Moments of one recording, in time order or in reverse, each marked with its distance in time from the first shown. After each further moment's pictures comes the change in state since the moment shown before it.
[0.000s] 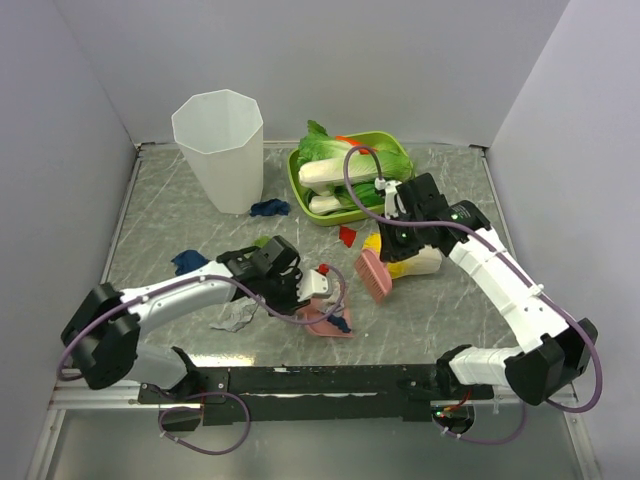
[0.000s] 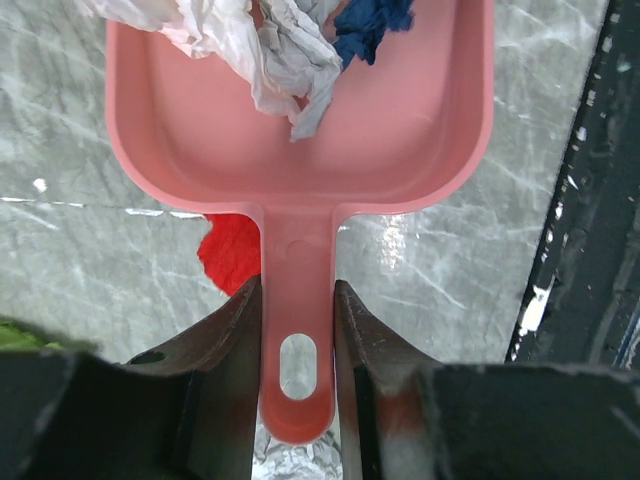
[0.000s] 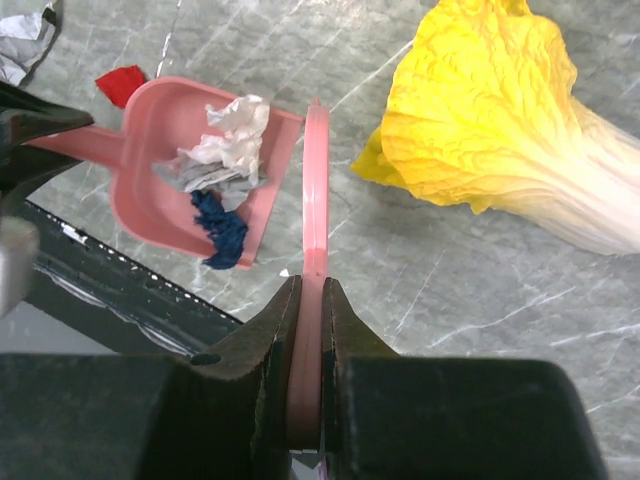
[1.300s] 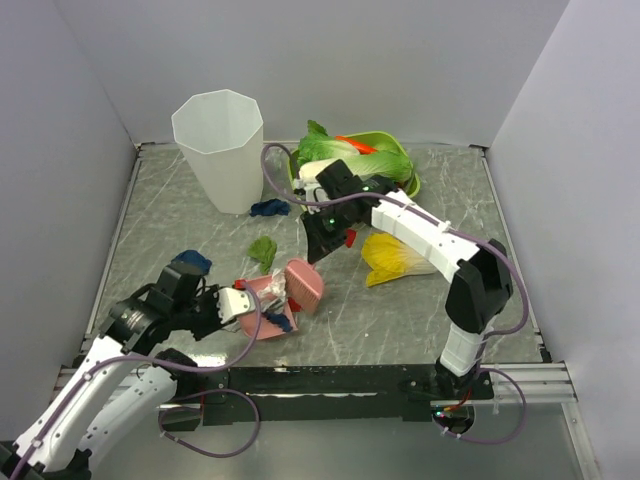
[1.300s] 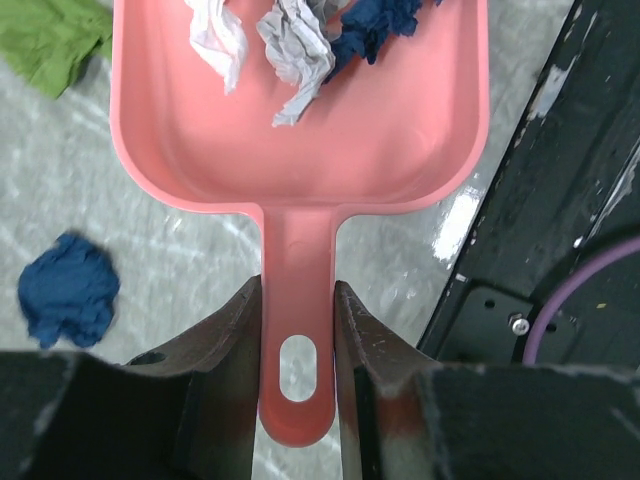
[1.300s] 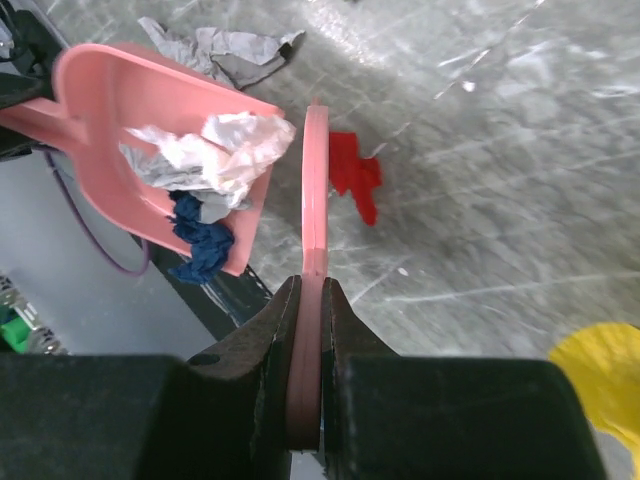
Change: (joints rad) left arm 0.330 -0.793 -0.159 -0.489 -0.025 0.136; right arm 0.220 0.499 0.327 0.098 -0.301 0.037
